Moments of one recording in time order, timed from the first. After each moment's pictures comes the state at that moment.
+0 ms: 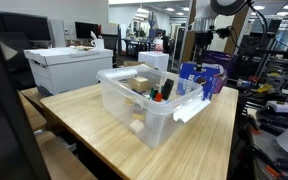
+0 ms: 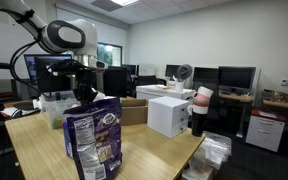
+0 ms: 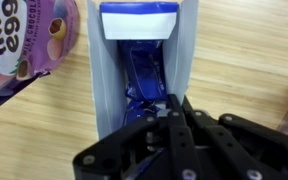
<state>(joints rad) -0.06 -0.19 -0.12 -2.48 -0.13 2.20 -0.21</state>
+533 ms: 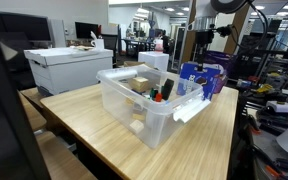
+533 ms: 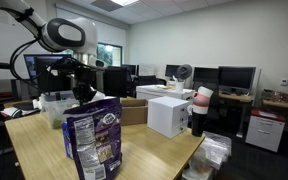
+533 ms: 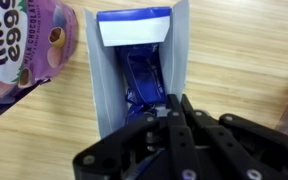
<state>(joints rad) -0.06 -0.20 -0.11 -2.47 -0.12 2.16 -0.18</state>
